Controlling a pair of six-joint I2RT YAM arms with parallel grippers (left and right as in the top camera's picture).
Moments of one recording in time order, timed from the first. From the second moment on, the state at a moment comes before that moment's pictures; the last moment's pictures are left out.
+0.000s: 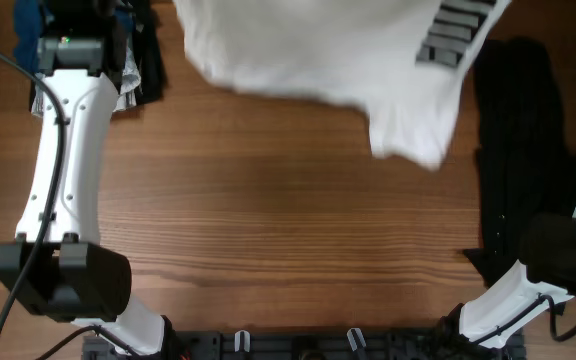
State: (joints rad) left arm -0.02 1.79 1.84 0.15 0.25 -0.29; right arm -0.35 1.94 2.31 -0.32 -0.58 0.21
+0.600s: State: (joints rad) left arm 0.07 1.86 1.92 -1.16 0.23 -0.17; right arm -0.26 2.06 2.34 -1.37 -0.49 -0.14
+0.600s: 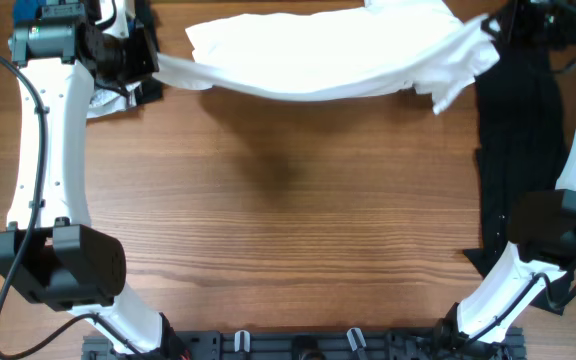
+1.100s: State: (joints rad) left arm 0.01 1.65 1.87 -1.60 0.14 -0.29; right arm -0.33 1.48 2.03 -1.60 -0.16 0.08
